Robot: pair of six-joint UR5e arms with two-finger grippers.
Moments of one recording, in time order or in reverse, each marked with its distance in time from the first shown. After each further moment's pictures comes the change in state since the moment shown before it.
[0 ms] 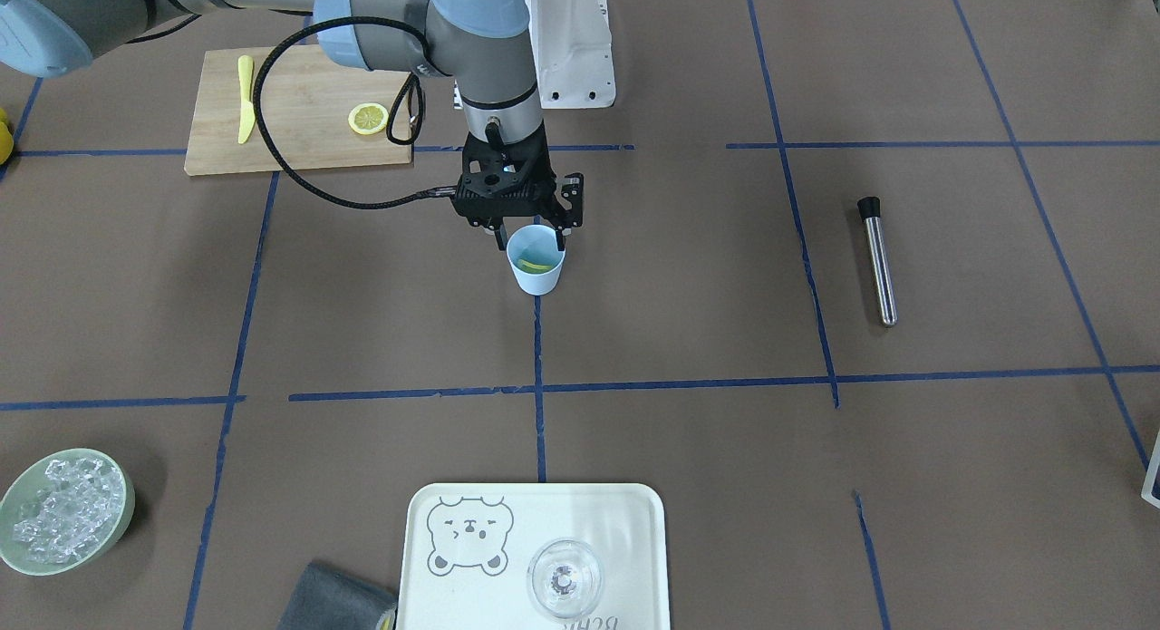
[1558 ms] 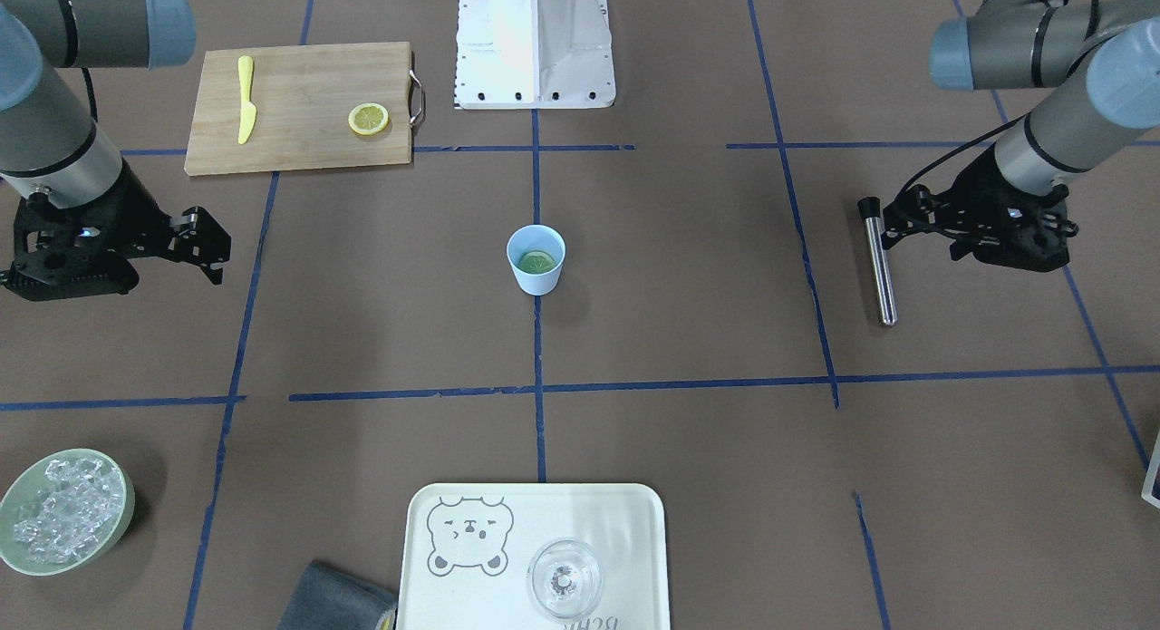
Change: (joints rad) left arm 0.497 -0.096 0.009 -0.100 0.027 -0.652; right arm 0.499 -0.464 0.240 -0.167 0.404 -0.757
